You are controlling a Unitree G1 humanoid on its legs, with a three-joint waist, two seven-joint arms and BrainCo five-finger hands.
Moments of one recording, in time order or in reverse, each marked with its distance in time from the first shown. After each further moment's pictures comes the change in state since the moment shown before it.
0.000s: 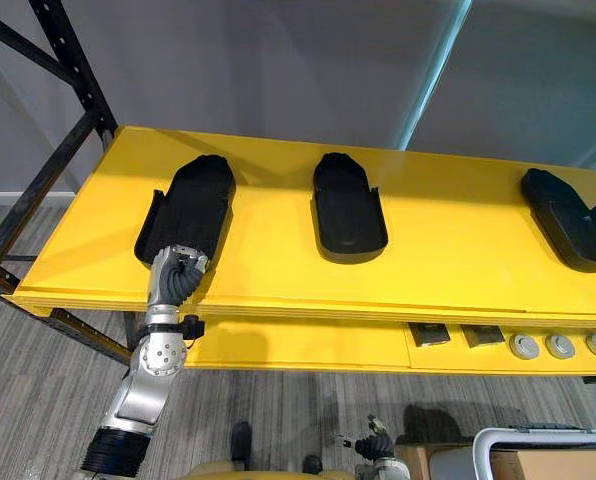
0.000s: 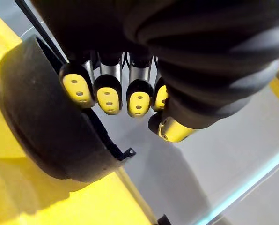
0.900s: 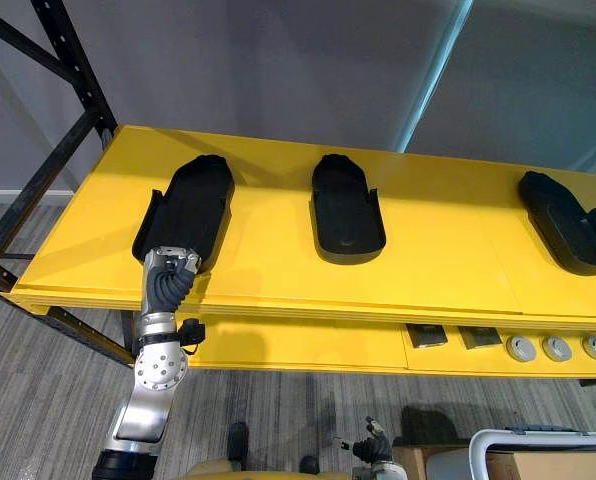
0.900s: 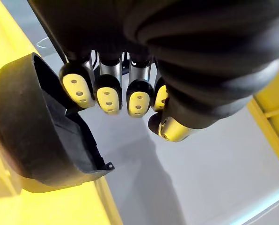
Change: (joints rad) left arm 0.126 -0.127 0.027 -0.079 -0.080 -0.005 -0.002; right arm 0.043 0.001 -0.001 -0.054 0.001 0.001 -0.006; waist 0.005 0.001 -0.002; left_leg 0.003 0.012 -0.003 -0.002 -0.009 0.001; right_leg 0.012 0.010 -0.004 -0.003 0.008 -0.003
